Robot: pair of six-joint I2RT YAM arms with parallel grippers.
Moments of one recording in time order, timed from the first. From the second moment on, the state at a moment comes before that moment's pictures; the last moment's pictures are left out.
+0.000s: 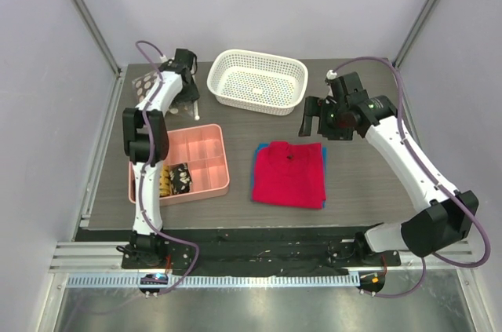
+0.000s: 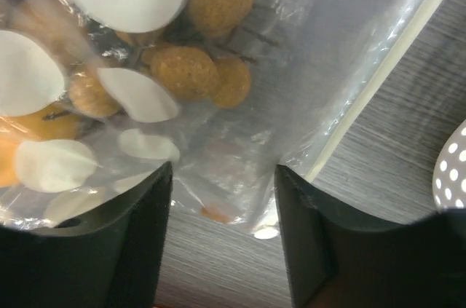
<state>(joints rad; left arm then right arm) -0.14 2.36 2.10 -0.83 -0.31 -0.48 0.36 1.36 1.37 -0.96 -0.08 0.42</state>
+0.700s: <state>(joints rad) -0.05 2.07 1.97 -0.72 -0.07 -0.59 0.43 1.73 1.47 -0.33 -0.15 0.48</state>
